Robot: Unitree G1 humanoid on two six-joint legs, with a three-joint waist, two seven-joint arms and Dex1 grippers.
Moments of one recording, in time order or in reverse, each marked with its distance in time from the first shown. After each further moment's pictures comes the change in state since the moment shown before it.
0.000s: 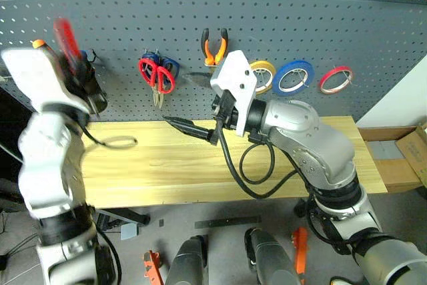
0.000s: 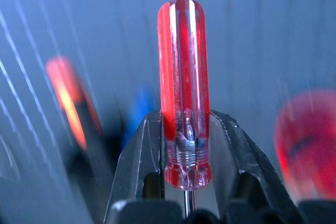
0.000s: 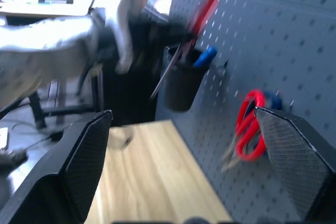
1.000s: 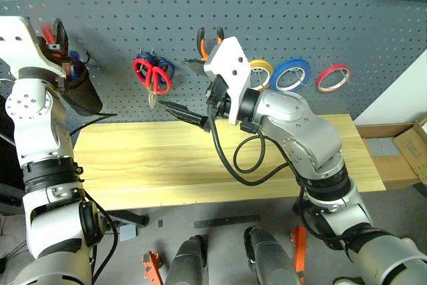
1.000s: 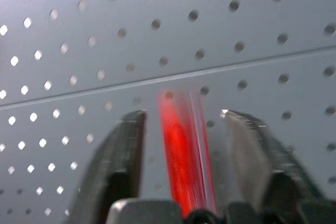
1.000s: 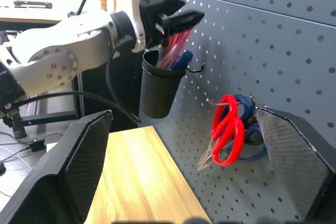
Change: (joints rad) left arm -0.153 0.081 -0.045 0.618 0.067 -0.410 -0.022; right arm -0.039 0.054 -0.010 0.098 -0.066 -0.051 0.004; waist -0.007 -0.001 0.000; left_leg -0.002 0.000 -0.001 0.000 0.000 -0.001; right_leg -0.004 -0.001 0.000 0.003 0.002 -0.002
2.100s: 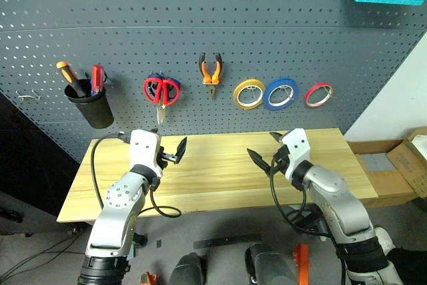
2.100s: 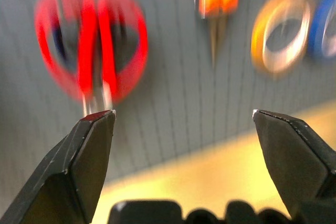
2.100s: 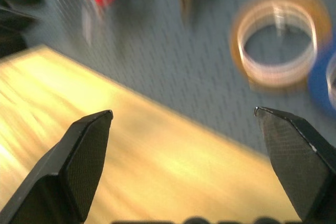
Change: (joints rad) left arm 0.705 -0.311 -0.358 -0.606 -0.021 0.268 -0.104; right arm 0.731 -0.157 -0.170 0.157 -0.147 -0.388 -0.156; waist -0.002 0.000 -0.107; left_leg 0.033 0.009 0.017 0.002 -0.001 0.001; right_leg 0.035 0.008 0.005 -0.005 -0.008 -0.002
